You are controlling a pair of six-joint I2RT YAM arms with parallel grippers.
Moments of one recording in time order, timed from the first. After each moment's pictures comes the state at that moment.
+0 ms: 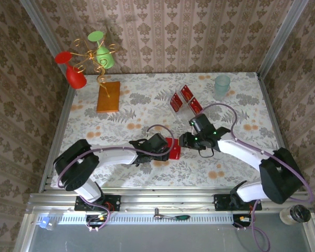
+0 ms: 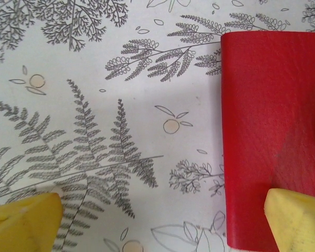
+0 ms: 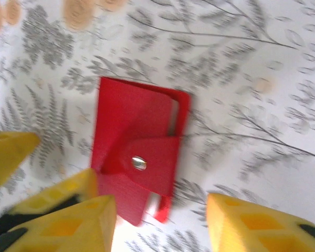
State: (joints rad) left arm -1.02 1.58 0.79 -0.27 -0.27 -0.71; right arm 0.52 1.36 0.77 -0.43 -0.19 0.67
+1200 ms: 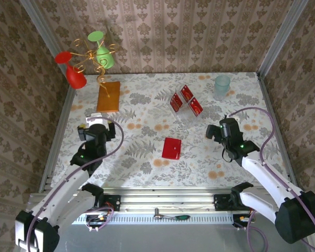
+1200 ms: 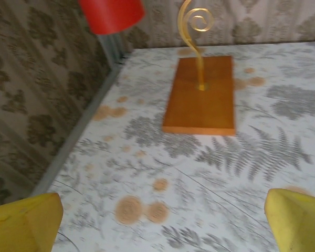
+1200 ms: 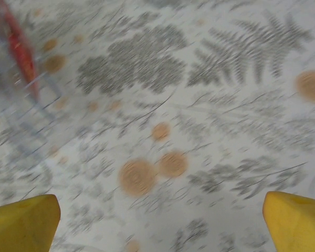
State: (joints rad) left arm -0.41 0.80 0.50 -0.14 -0.62 -0.09; right arm 0.28 0.97 0.59 -0.37 0.36 0.46
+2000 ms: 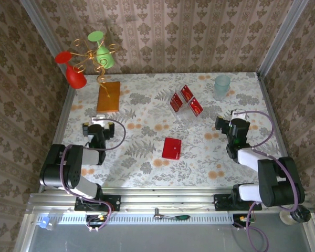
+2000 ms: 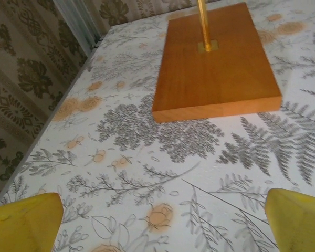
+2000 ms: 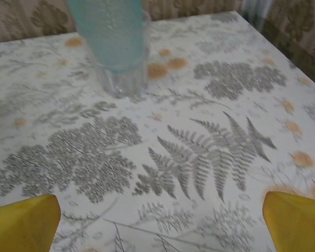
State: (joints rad) left arm -0.11 1.53 0.30 0.88 -0.28 0.16; right arm 0.02 1.34 0.36 0.60 0.26 0.13
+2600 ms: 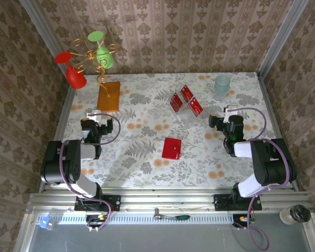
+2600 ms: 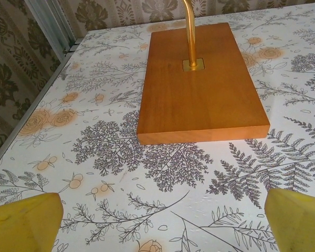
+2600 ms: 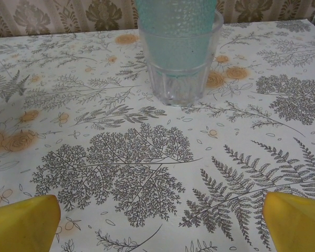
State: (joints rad) left arm -0.02 1.56 0.39 0.82 -0.07 0.11; right arm 0.02 1.54 0.42 0.74 0.10 0.06
